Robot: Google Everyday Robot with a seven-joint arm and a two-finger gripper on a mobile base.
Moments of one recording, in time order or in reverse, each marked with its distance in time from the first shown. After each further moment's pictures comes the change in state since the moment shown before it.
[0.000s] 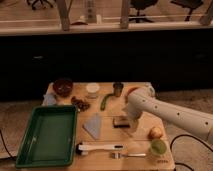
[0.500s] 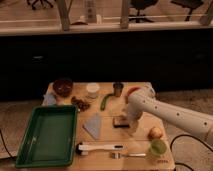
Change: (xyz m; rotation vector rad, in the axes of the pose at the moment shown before) arm 0.003 0.001 0.009 -0.006 -0.013 0.008
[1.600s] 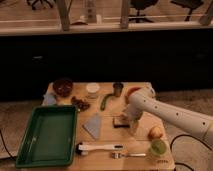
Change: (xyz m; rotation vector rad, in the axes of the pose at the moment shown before) arm 0.004 0.001 0.010 -0.019 -0.021 0.007
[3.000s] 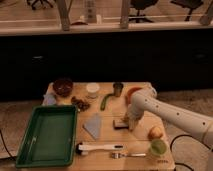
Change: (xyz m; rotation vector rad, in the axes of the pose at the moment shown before) arm 0.005 0.003 0.005 -0.019 -0.028 -0.001
